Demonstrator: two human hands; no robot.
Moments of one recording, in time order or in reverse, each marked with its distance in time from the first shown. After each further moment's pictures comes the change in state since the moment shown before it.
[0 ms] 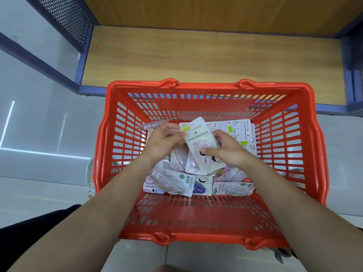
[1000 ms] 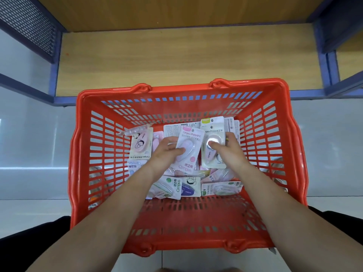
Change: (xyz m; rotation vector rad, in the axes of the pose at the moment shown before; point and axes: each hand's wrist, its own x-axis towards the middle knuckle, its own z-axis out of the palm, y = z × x) left_hand 0.005 -0.031 0.057 -0.072 -0.153 -0.175; right_hand -0.016 0.047 -0.013 0.367 0.421 0.141
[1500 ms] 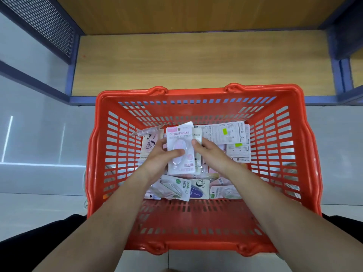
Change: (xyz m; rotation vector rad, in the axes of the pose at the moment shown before) left_hand -0.022 0.005 -0.034 -0.194 -0.024 -0.003; right_hand -0.025 -0.036 0.053 -0.225 -0.434 -0.058
